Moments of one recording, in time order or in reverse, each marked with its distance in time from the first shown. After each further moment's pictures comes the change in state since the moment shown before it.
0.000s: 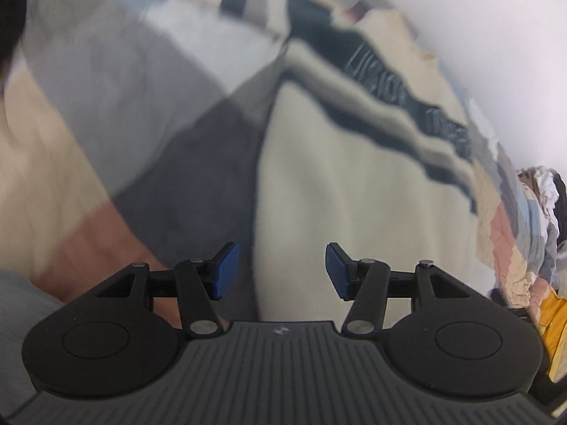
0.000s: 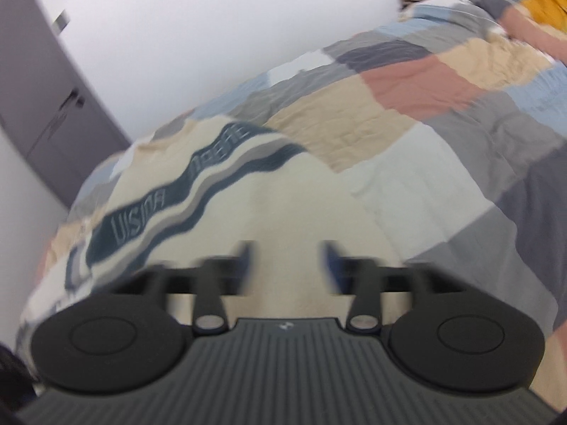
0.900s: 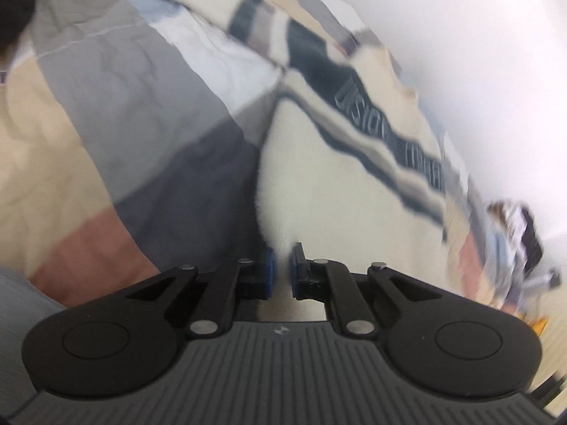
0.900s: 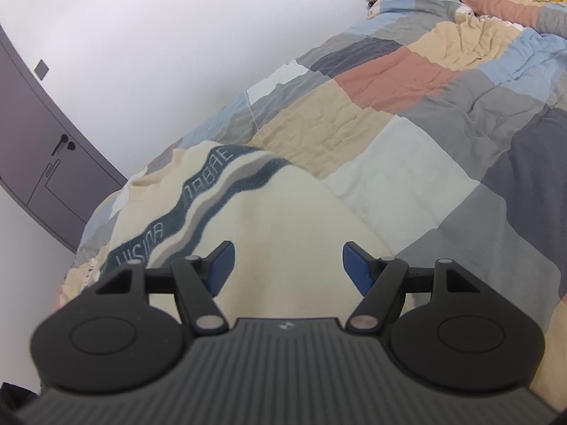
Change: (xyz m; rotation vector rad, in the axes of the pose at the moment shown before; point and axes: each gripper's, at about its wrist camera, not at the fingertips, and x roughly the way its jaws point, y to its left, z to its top) left arm -0.025 0.028 -0.001 -0.087 -0.120 -0.126; right arm -0.007 -0.014 0.000 0.117 -0.038 0.012
